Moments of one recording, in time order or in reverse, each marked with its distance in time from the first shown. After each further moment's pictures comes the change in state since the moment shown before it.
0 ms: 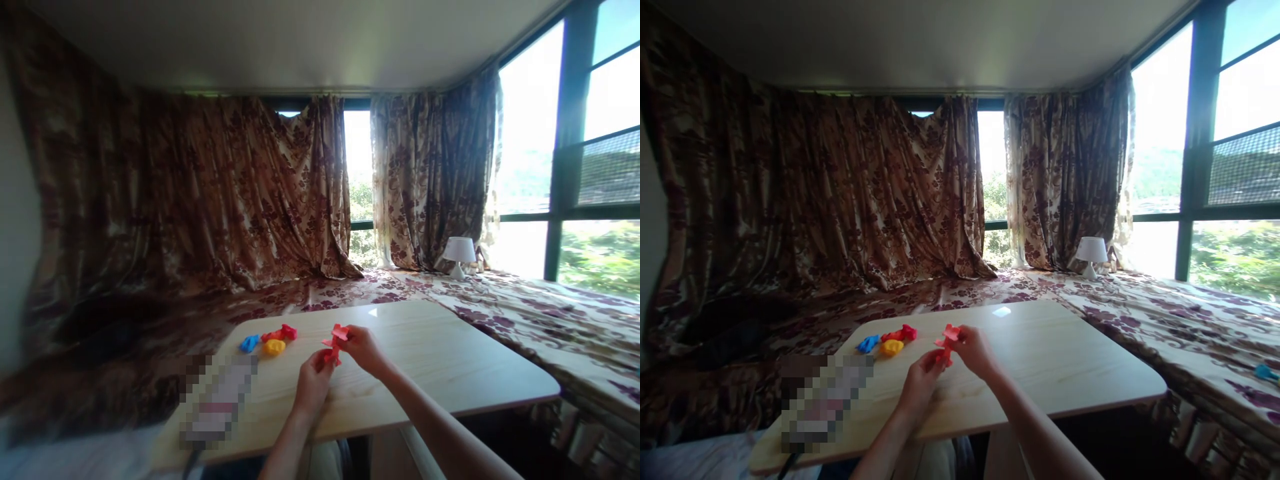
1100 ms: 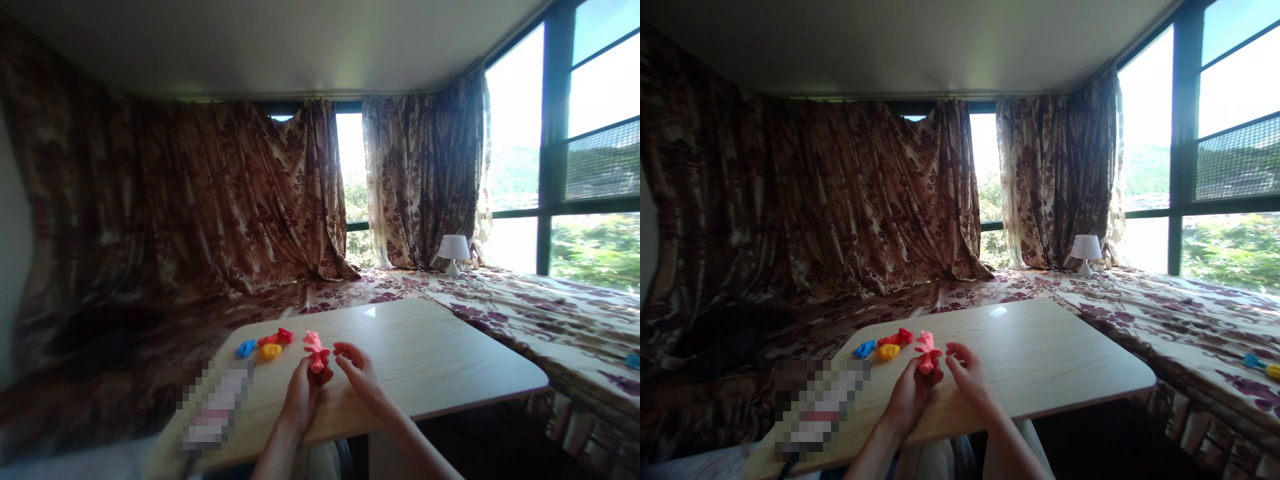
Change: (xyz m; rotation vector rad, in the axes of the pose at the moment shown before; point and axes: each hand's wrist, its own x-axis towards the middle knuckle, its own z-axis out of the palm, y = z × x) left_hand -0.006 0.011 -0.002 -0.588 -0.040 -0.295; right_hand -0.043 0.007 0.017 0.332 0.127 0.062
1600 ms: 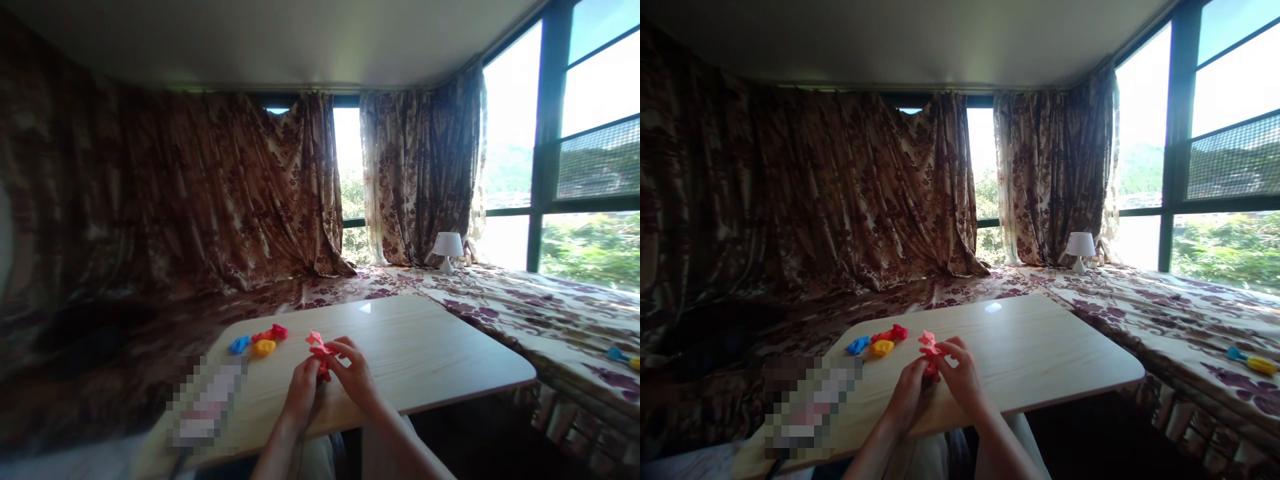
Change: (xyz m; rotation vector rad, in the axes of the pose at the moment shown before) left_hand -0.006 -0.011 0.000 0.512 -0.061 0.202; right_hand -0.007 -0.020 -0.001 -0.217 -0.014 -0.251
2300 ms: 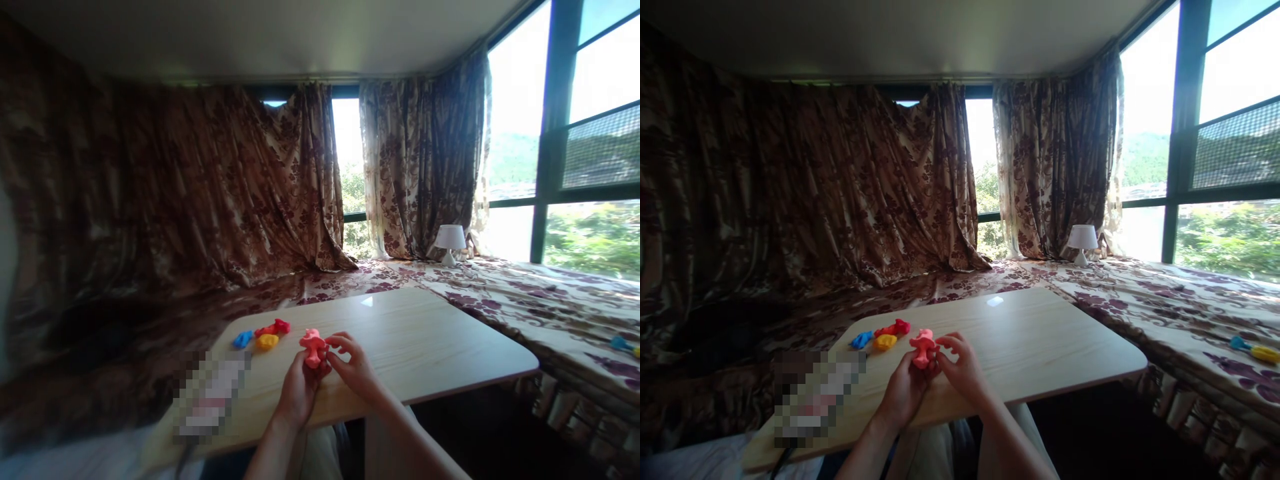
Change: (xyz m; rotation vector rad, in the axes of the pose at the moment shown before) left_hand -0.002 0.010 -0.004 -0.600 0.037 -0.220; right_hand -0.001 0.008 0.002 0.025 -0.060 0.000
